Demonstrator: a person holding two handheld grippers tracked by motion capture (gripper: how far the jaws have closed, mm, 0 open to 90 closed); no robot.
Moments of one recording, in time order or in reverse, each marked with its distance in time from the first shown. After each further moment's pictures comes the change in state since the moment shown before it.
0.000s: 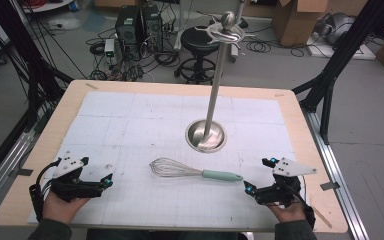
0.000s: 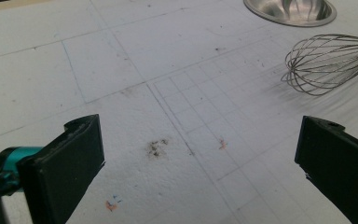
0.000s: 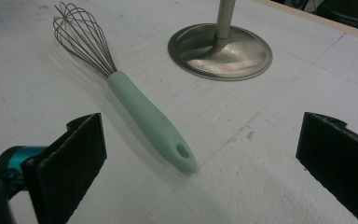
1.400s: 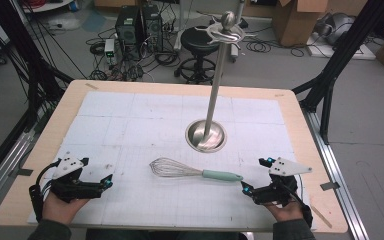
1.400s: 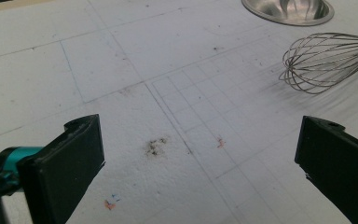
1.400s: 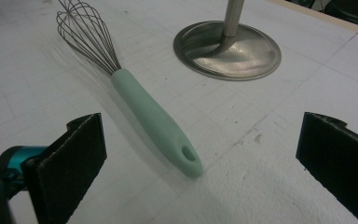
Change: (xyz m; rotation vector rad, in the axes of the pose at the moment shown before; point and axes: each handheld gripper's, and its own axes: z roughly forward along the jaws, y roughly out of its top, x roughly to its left) left arm -0.001 -0.001 -0.001 0.000 -0.007 0.005; right arm 0.002 0.001 0.007 0.011 0.017 -0.019
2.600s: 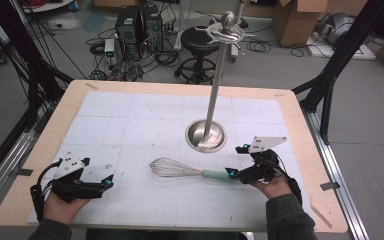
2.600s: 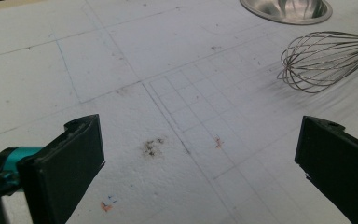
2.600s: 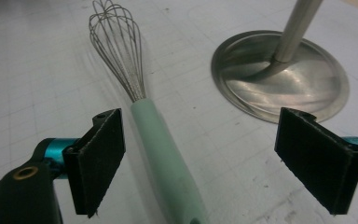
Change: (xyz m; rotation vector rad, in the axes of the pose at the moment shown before) left arm -0.001 0.000 0.002 0.004 -0.005 0.004; right arm -0.019 0.049 0.049 0.107 0.230 -0.087
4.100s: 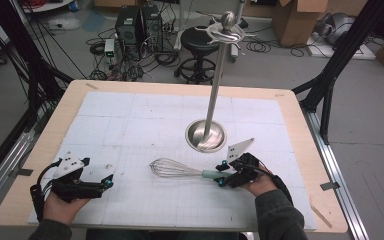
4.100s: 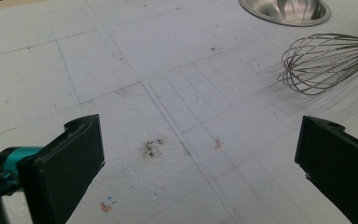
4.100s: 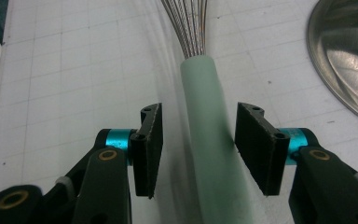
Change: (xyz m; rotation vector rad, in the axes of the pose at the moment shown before) left arm 0.001 0.000 0.000 -0.005 -0.005 -0.006; right arm 0.008 0.002 0.049 0.241 0.216 -0.168
